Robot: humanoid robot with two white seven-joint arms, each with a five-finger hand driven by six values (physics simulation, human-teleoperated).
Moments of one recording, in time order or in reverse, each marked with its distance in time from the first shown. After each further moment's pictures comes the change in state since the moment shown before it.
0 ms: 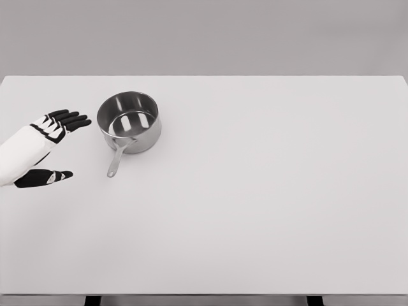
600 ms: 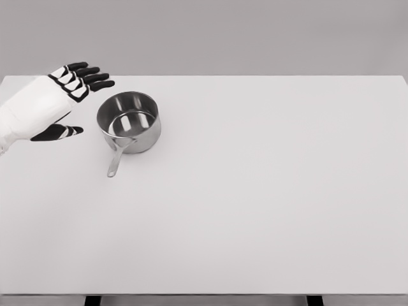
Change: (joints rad) left arm -0.314 -0.005 -0.130 0.000 -0.148 0.000 -0.093; right arm 0.000 0.000 0.000 0.000 0.000 0.000 0.000
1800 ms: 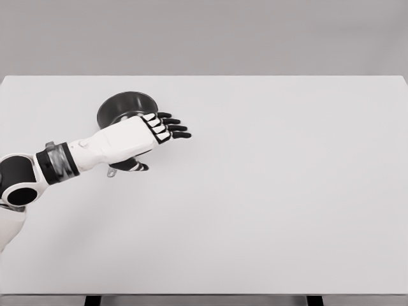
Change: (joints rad) left arm -0.135 -0.128 -0.325 0.112 -0.019 -0.002 -0.129; right arm 0.000 0.000 0.000 0.000 0.000 0.000 0.000
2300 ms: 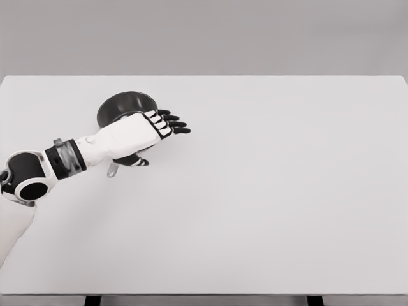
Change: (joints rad) left arm -0.026 -0.055 0.008 0.068 -0.098 0.000 0.002; right arm 0.000 0.000 0.000 0.000 0.000 0.000 0.000
